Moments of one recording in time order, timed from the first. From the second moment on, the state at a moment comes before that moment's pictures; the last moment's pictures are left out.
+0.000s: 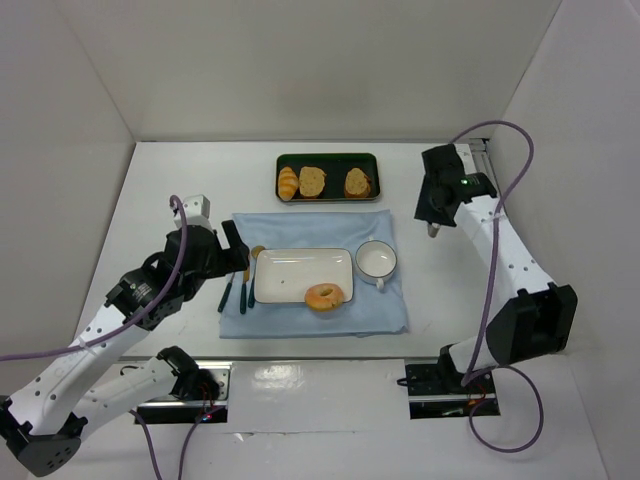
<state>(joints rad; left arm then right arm) -0.64 0.80 0.95 -0.75 -0.43 -0.64 0.24 1.42 1.38 -0.96 0.34 0.43</state>
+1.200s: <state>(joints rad) -0.64 0.79 0.94 -0.73 -0.43 -0.64 -0.06 1.92 1.29 -0.61 0.01 0.35</state>
